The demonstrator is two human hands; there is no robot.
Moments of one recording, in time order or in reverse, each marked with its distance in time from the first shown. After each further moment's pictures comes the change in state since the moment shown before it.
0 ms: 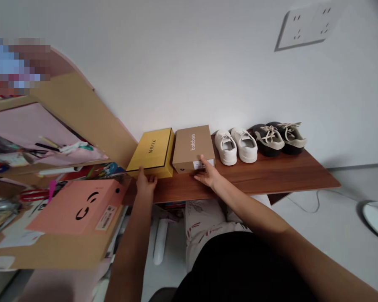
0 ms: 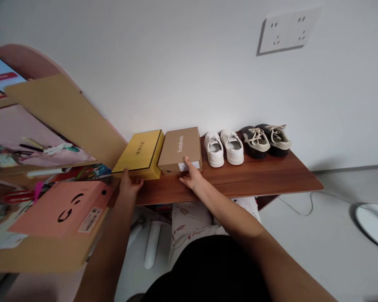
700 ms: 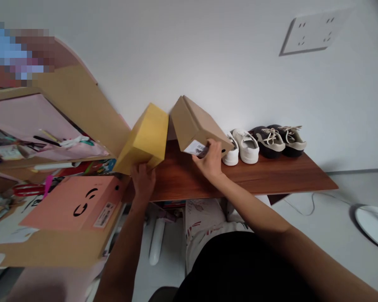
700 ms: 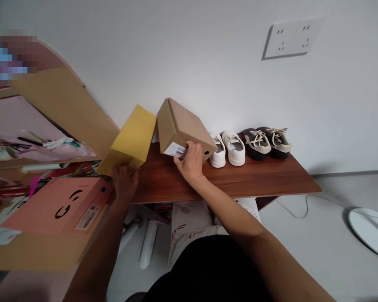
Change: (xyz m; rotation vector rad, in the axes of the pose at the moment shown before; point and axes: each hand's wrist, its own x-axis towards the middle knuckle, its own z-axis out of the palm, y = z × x) left_hand -0.012 0.006 -0.037 1.004 -0.104 1.382; right_hand -0.032 -0.021 0.017 -1.076 0.271 -1.460
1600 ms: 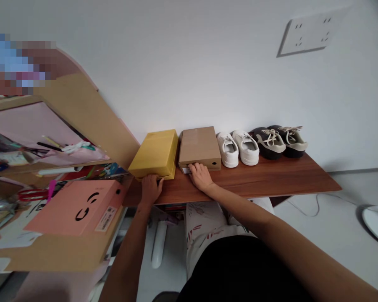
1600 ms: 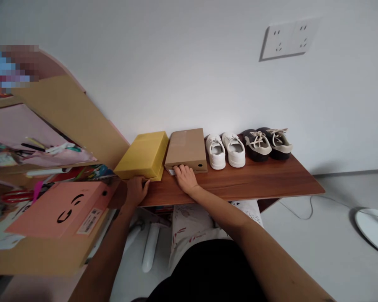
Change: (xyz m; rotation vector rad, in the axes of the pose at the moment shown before) left_hand -0.026 -0.035 0.039 -0.074 -0.318 0.069; right_hand -0.050 0.044 0.052 -0.406 -0.575 -0.272
